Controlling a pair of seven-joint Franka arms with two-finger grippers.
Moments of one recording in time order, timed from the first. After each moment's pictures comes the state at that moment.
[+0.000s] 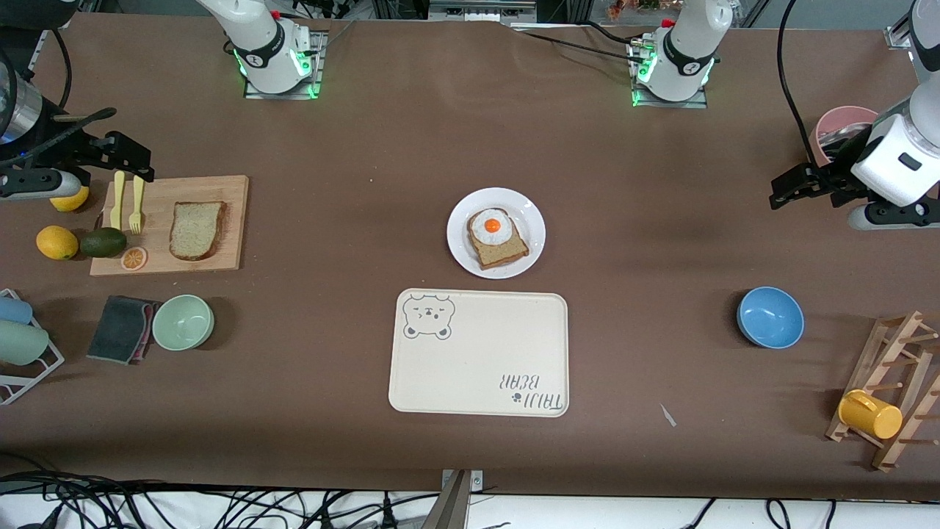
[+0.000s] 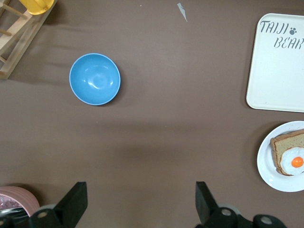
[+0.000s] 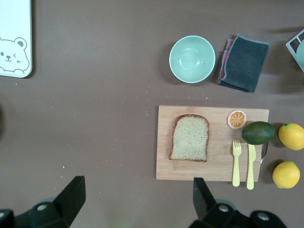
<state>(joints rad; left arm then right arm) -0.02 0.05 -0.01 -1.63 -0.02 1.61 -0.10 0.02 -0.01 0.02 -1.67 -0.01 1.60 -0.05</state>
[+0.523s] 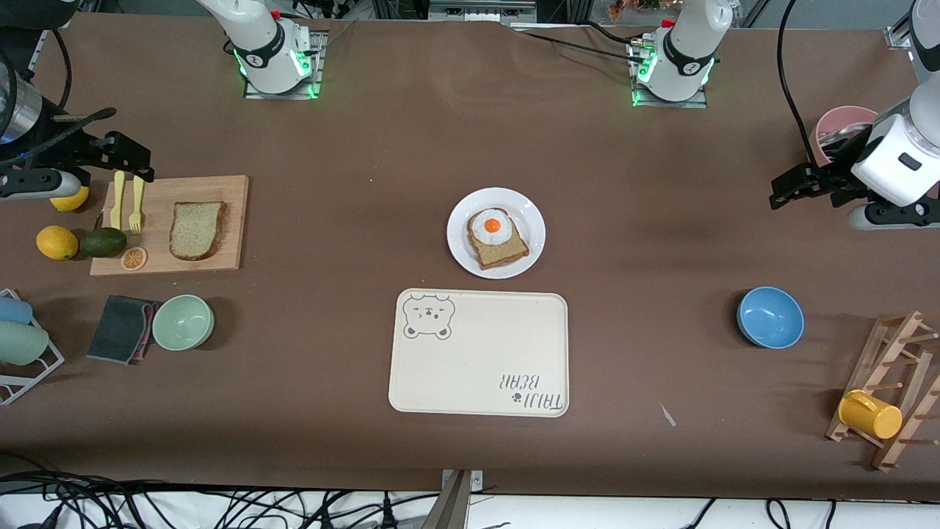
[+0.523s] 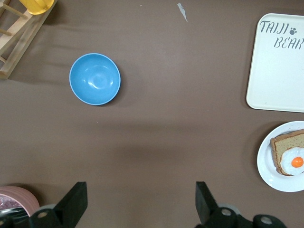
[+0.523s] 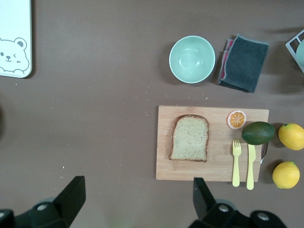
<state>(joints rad) -0.02 0.05 -0.01 -1.63 -0.02 1.61 -0.10 0.02 -0.01 0.02 -1.67 -0.01 1.60 -0.05</state>
